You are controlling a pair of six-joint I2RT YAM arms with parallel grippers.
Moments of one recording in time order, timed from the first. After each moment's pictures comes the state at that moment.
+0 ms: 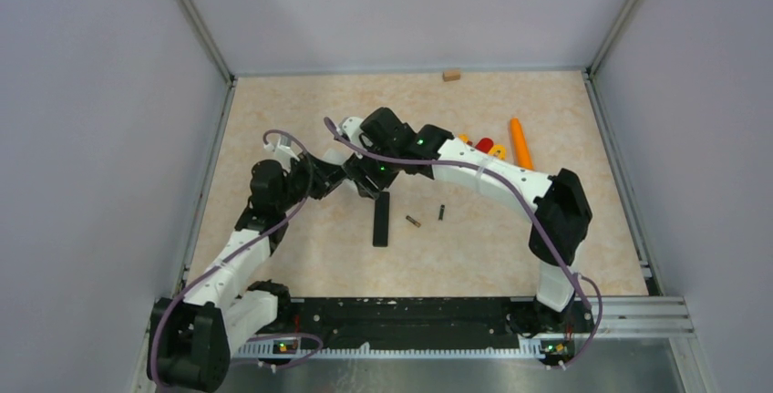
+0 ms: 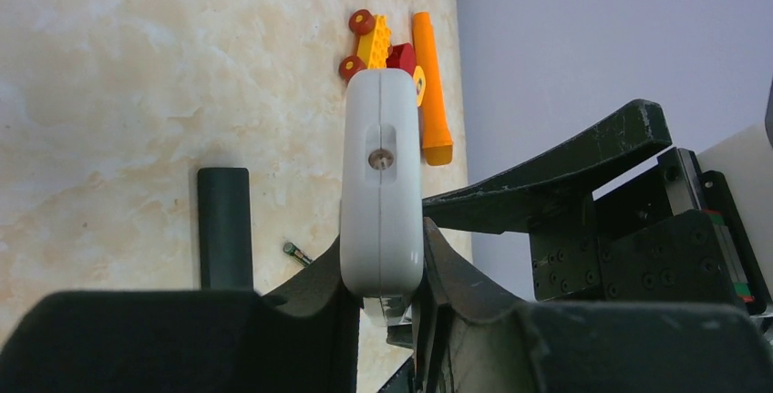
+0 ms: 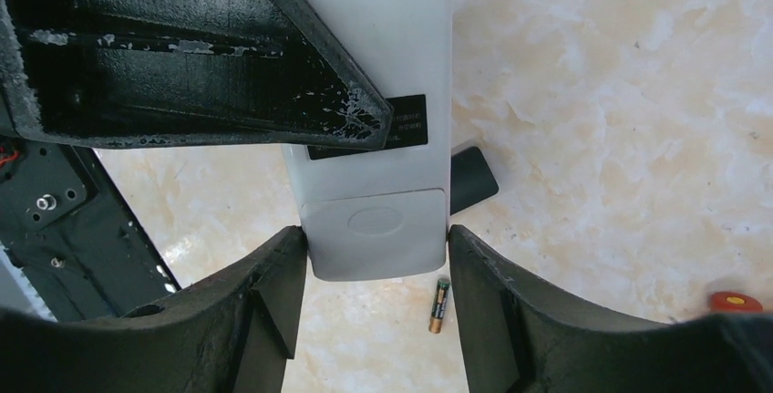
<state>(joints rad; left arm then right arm) -0.19 0.97 0.45 0.29 0.50 -1.05 0.95 1.85 1.69 -0.68 -0.13 -0.03</state>
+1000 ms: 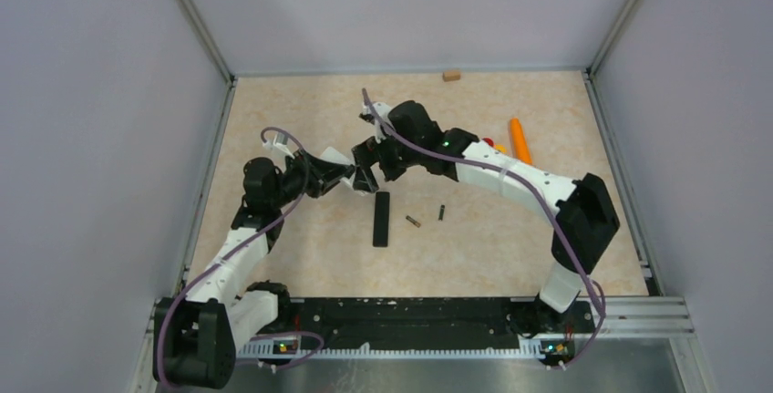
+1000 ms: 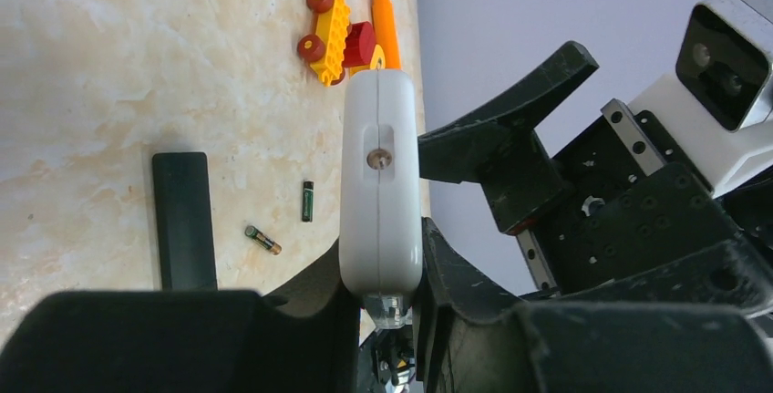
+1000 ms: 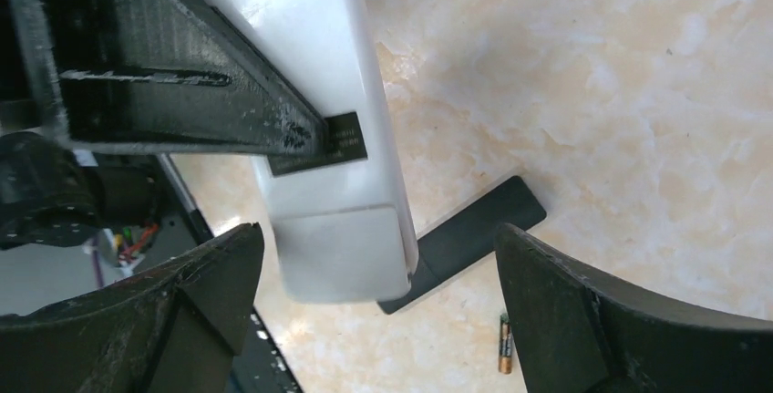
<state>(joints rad) -0.10 0.99 0.46 0.33 0.66 -1.12 0.88 1.76 1.53 -0.46 -0.26 0.18</state>
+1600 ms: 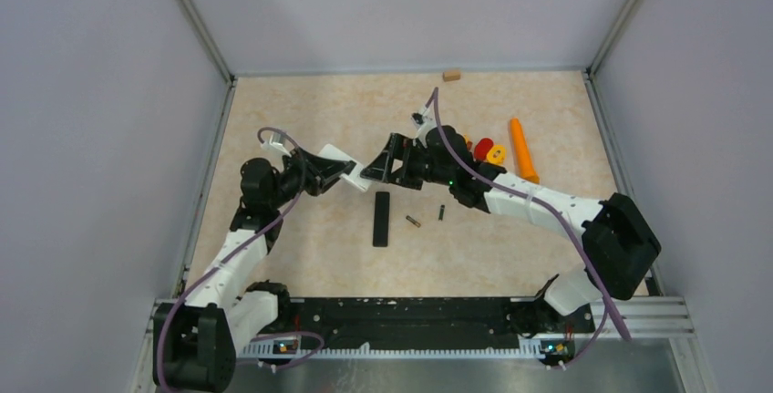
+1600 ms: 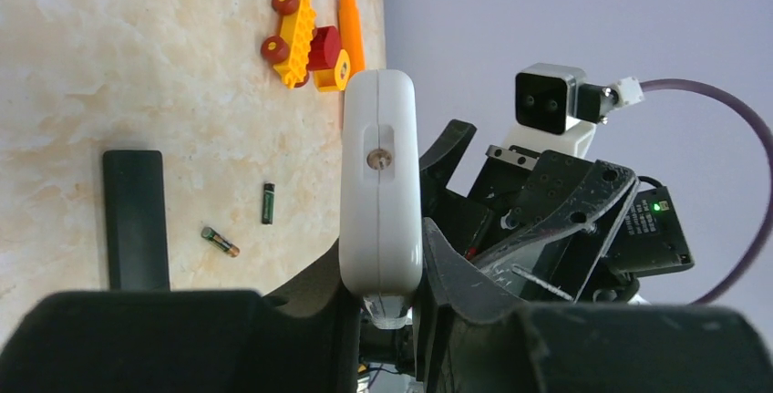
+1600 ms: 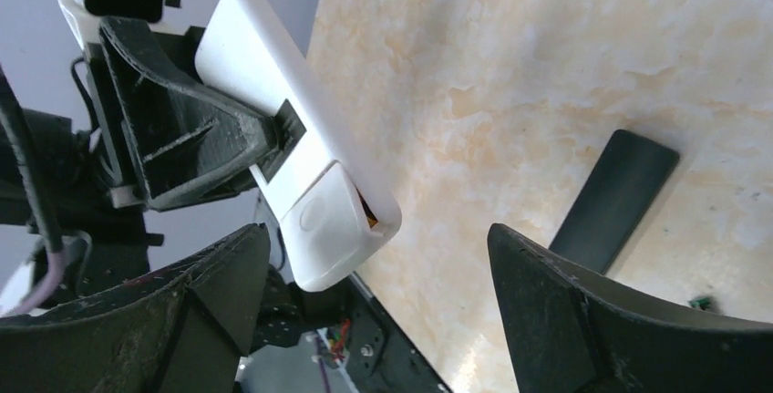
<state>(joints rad) -0.09 0.98 0.46 0.36 0.67 -1.22 0.82 1.50 1.02 0.08 -0.23 0.89</state>
